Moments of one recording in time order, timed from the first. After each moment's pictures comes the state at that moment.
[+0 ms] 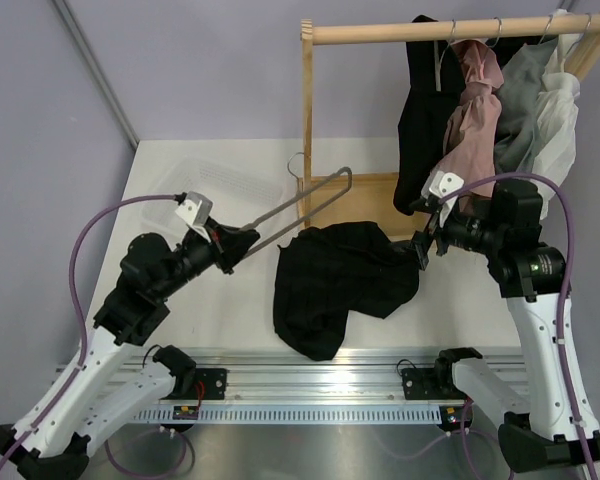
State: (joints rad) left arm -0.56 0.64 0.82 -0.24 0.28 -0.28; right arm 0.10 0.94 1.31 -0.82 -0.82 -0.57
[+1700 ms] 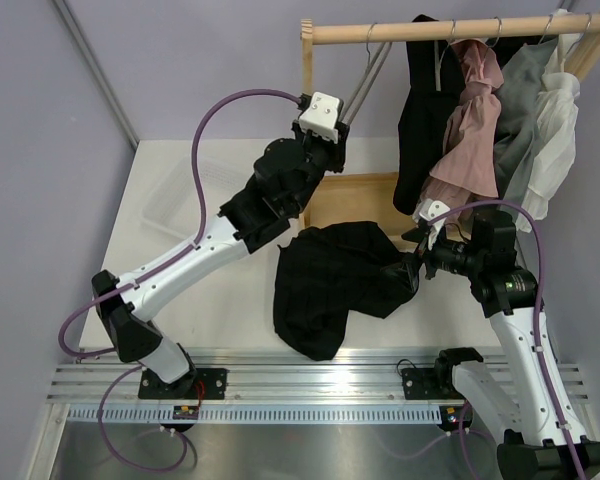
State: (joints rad) left arm -0.94 1.58 1.69 0.06 -0.46 0.05; right arm 0.09 0.78 0.91 -0.65 -0.83 -0.45
